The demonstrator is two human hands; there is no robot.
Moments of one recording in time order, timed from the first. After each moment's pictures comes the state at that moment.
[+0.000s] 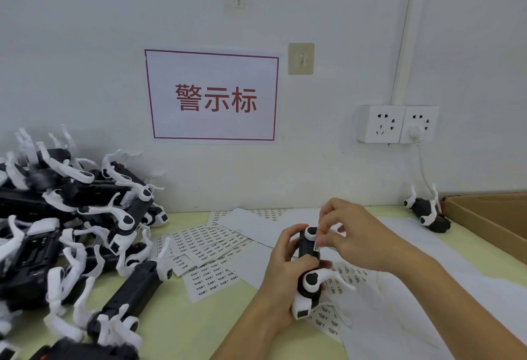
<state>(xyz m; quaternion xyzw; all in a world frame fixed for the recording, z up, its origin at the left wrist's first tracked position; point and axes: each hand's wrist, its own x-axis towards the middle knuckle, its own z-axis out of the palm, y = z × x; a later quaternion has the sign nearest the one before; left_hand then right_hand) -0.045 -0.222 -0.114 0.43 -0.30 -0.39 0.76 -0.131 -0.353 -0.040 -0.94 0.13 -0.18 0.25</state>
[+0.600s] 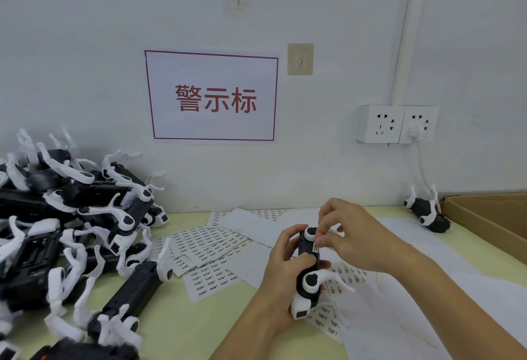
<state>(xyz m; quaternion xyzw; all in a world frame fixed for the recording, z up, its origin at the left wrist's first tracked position) -0.042 -0.223 -0.115 0.43 -0.29 -0.38 0.76 -0.130 -0.353 -0.041 -0.95 0.13 -0.18 0.24</state>
